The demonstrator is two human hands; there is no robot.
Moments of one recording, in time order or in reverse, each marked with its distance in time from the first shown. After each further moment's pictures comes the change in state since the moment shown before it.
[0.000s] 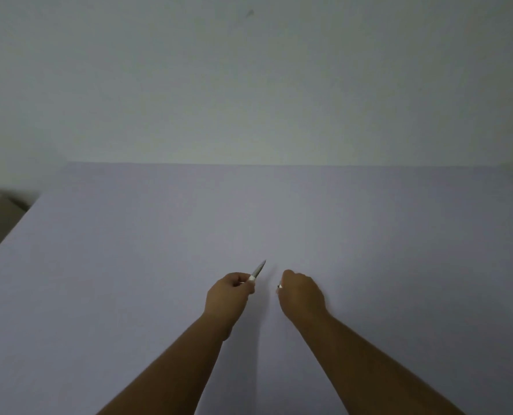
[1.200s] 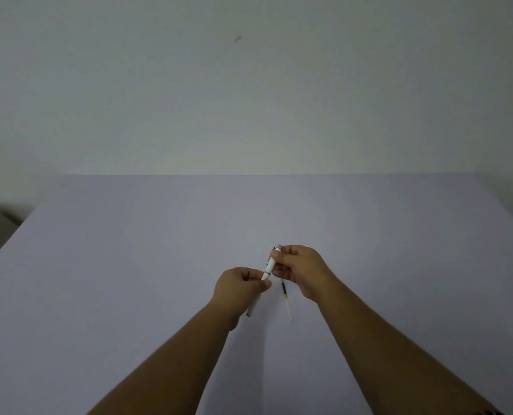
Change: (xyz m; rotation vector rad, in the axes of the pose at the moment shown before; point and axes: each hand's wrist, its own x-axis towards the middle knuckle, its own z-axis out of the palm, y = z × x) left_hand -0.017 0.034 0.011 -0.058 -0.139 0.059; right_hand -0.011 -0.002 -0.085 1.361 -0.193 0.082
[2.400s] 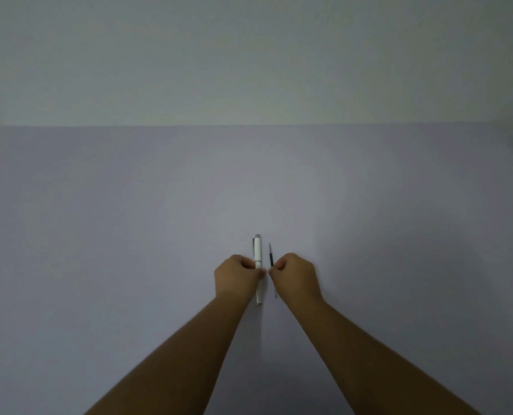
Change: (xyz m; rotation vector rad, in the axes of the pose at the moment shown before) left_hand 0.054 -0.062 0.052 0.306 0.184 -0.126; right_hand 0.019 0.098 -0.014 -0.790 0.341 0.129
